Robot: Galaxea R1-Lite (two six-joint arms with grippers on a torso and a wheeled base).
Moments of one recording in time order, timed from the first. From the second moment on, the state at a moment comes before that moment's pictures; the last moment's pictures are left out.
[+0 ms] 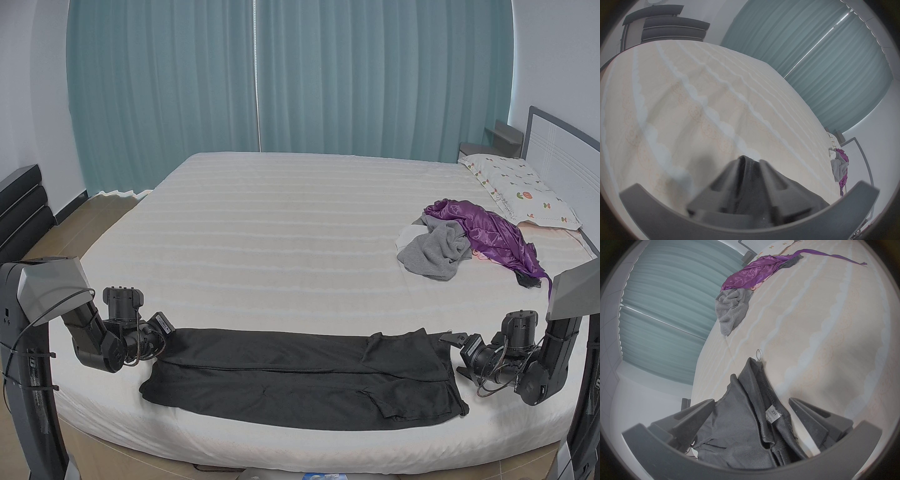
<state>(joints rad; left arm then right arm) 0.02 2.35 -0.79 -0.91 -0.09 -0.72 0.07 2.27 -0.32 -1.33 0.21 0.97</state>
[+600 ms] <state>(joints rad) 0.05 2.21 -0.68 -0.91 -0.22 -0.74 0.07 2.27 -0.32 -1.33 0.23 0.97</state>
